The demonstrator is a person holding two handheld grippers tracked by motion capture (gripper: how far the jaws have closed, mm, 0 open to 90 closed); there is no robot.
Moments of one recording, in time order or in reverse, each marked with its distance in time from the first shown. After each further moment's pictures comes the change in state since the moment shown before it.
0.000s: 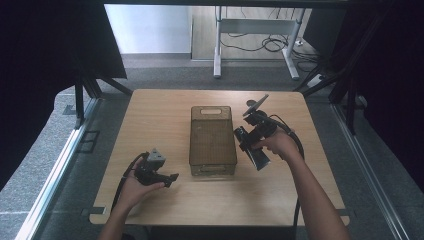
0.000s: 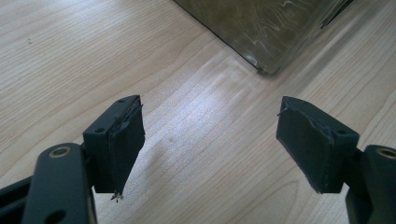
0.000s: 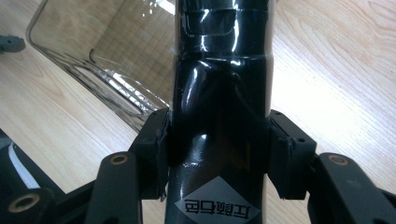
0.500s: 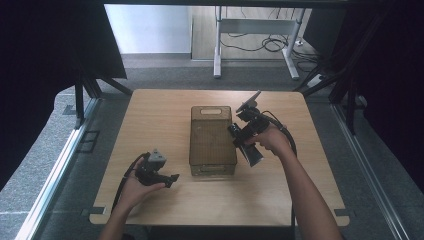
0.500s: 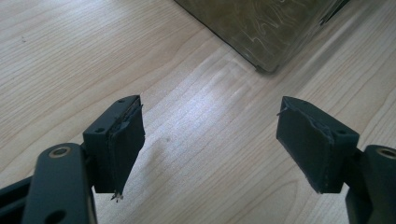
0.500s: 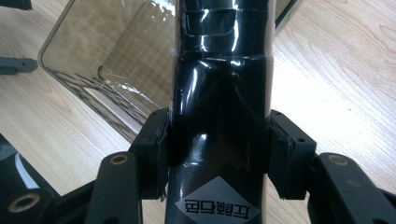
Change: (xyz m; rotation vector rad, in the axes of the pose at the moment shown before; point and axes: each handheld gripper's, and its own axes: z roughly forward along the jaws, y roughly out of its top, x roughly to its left) left arm -0.001 0.000 0.002 0.008 -0.005 0.006; right arm 0.007 0.020 0.006 -0.003 0.012 -0.005
